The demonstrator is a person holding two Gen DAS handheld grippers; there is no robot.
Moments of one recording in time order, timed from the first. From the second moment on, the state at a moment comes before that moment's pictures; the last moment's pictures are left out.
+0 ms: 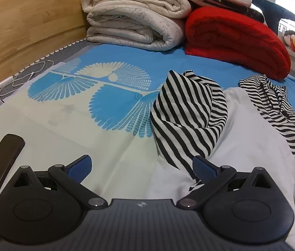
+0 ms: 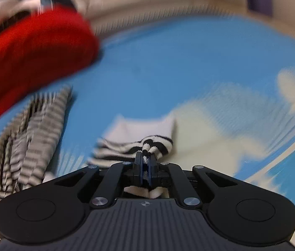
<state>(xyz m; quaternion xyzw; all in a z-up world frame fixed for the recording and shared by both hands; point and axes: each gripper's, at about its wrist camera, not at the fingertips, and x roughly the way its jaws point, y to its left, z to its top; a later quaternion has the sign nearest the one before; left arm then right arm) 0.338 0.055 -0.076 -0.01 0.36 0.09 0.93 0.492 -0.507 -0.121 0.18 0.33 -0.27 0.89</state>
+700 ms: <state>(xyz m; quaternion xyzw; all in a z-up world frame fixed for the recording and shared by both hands) 0.352 0.079 -0.058 -0.01 0.32 0.15 0.94 0.279 -0.646 -0.122 0.15 0.30 -0.59 0.73</state>
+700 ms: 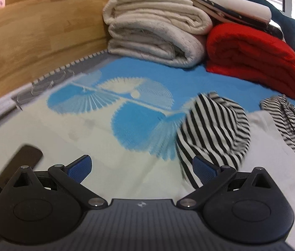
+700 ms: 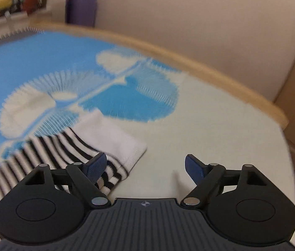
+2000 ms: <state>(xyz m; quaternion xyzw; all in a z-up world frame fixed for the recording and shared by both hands) 0.514 0.291 -0.058 -0.21 0.41 0.14 0.87 0.245 -0.290 -0.099 0.02 0.31 -0.18 0.93</state>
